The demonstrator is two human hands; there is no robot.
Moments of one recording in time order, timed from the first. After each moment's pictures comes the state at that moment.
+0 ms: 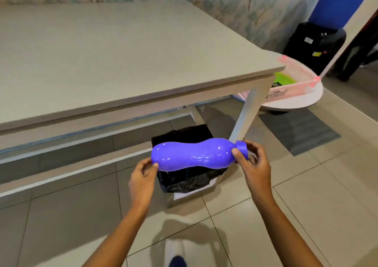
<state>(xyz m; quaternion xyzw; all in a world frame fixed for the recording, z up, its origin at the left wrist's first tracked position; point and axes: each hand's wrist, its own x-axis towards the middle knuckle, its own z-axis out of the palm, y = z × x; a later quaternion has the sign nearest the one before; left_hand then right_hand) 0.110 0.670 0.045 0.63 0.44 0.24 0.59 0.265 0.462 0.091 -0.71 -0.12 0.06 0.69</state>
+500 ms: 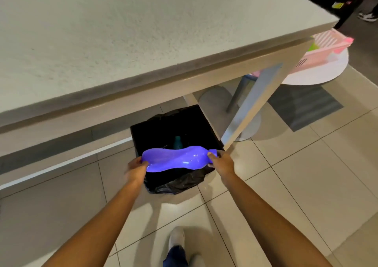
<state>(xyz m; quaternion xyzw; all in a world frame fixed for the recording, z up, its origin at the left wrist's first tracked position) 0.259 0.766 -0.140 0.59 0.57 0.04 0.57 0.409 0.554 -0.134 -0.80 0.08 0.28 0.52</state>
